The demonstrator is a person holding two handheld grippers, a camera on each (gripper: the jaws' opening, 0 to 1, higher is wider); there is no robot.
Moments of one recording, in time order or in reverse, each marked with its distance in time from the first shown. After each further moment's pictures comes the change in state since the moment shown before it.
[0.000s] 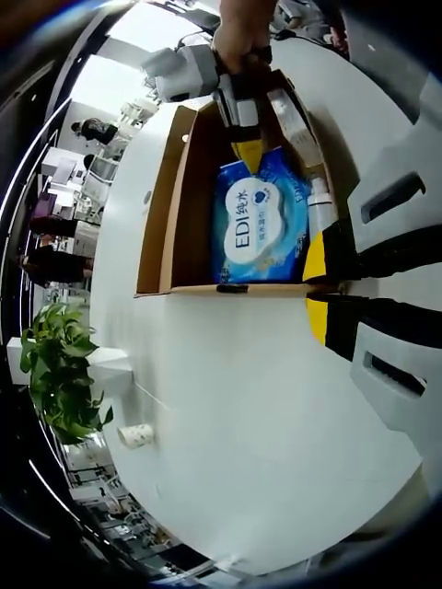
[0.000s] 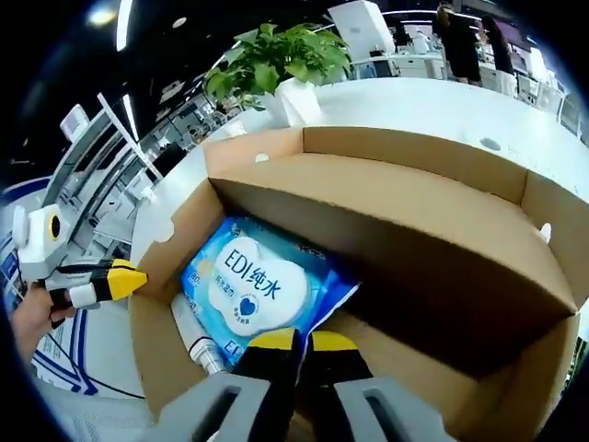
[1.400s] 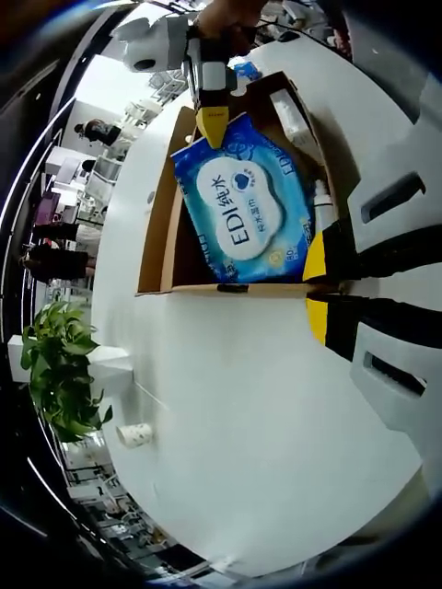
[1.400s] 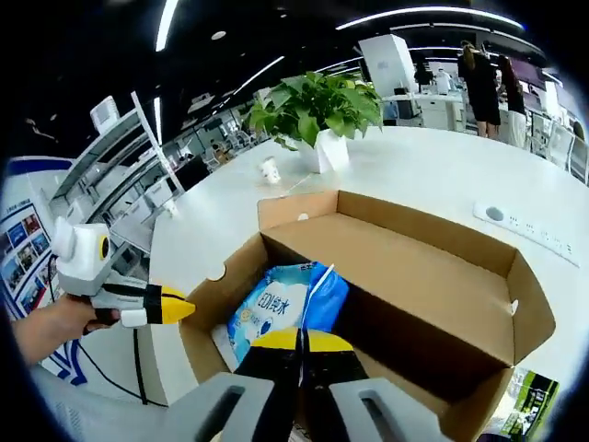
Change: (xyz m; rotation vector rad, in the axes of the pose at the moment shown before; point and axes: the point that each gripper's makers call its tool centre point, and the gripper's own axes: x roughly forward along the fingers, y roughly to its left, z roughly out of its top) left arm 0.000 0.001 0.000 -0.019 -0.012 -0.010; right arm -0.041 0.029 0.051 -0.079 -0.144 0.047
